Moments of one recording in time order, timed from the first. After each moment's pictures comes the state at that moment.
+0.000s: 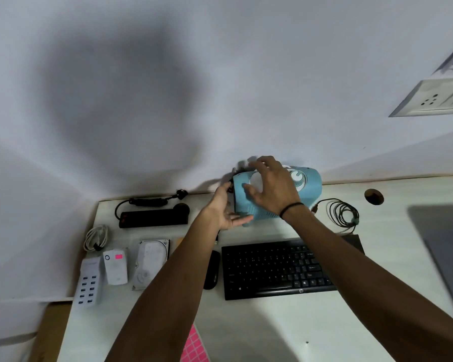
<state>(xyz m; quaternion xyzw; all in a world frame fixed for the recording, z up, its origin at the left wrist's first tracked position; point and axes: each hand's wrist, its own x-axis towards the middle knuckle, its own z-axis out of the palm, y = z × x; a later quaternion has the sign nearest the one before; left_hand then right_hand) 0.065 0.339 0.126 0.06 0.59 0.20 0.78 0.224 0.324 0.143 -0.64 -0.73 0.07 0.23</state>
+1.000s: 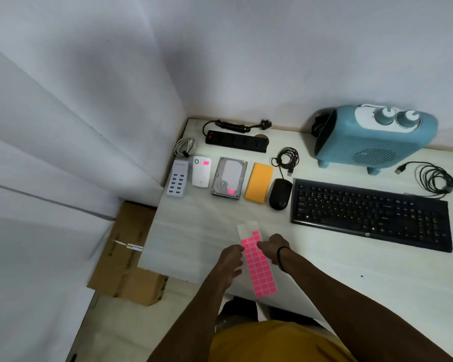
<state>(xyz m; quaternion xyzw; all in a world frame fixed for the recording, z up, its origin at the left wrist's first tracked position) -0.123 0.006 0.021 0.05 0.73 0.17 0.66 0.011 0.062 -0.006 -0.72 -0.40 0.56 -0.08</state>
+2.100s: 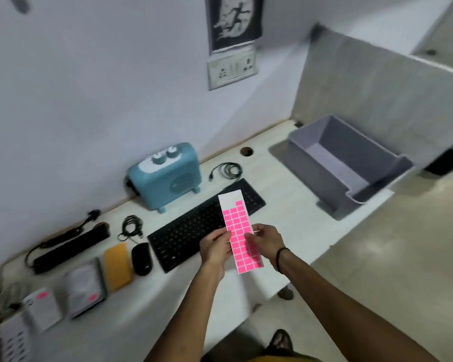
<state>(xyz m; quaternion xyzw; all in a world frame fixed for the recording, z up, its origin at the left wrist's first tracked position) 0.163 0.022 0.104 0.36 0.54 0.20 0.74 0.287 -0.054 0.103 -0.79 -0.17 0.43 0.41</state>
